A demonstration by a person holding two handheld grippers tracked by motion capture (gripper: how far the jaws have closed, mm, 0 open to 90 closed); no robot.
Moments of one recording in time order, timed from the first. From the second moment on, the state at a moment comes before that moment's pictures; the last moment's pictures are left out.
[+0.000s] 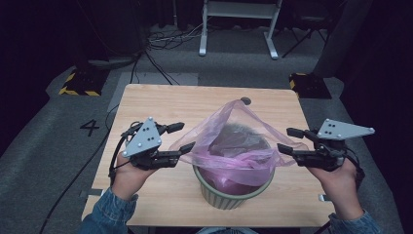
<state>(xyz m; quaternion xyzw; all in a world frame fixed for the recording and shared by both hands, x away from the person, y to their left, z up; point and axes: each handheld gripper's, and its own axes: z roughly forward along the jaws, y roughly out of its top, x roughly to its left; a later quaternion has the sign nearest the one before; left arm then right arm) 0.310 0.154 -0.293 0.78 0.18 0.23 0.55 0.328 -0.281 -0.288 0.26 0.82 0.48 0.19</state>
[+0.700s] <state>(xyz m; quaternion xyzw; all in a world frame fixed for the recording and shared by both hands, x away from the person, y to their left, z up) 0.333 0.155 -0.304 0.79 0.18 0.19 0.56 0.348 -0.277 -0.286 0.26 0.81 0.49 0.18</state>
